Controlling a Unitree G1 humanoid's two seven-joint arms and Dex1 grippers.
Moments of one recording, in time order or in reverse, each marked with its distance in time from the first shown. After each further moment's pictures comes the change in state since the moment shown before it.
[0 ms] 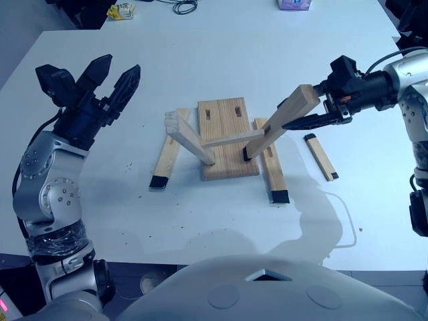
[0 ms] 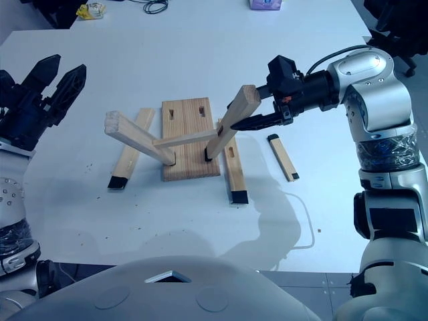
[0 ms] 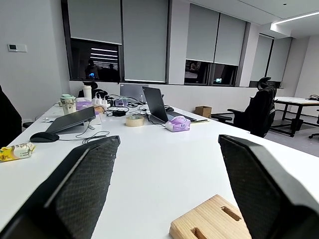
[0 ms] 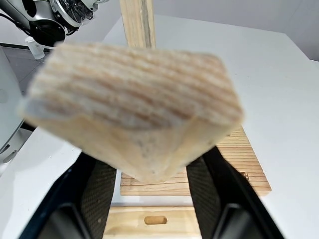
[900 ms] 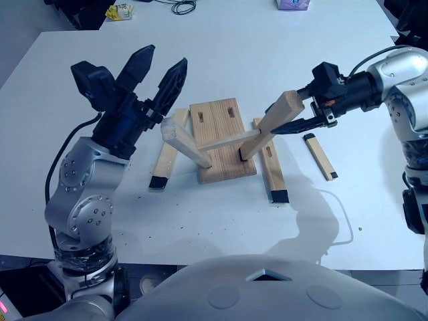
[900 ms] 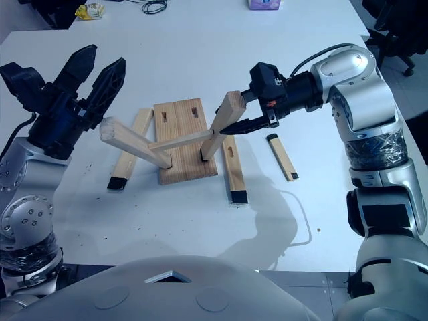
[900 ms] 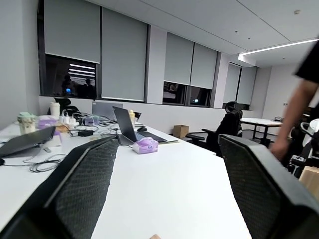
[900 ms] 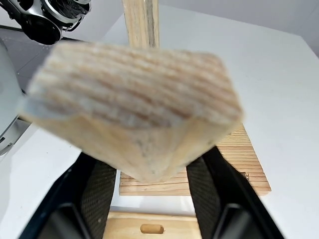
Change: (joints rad) left arm 0.026 -0.120 -0.217 -0.325 -0.051 0.030 0.258; right arm -0.055 0.034 0.081 -0.029 -0.043 -0.005 -0.014
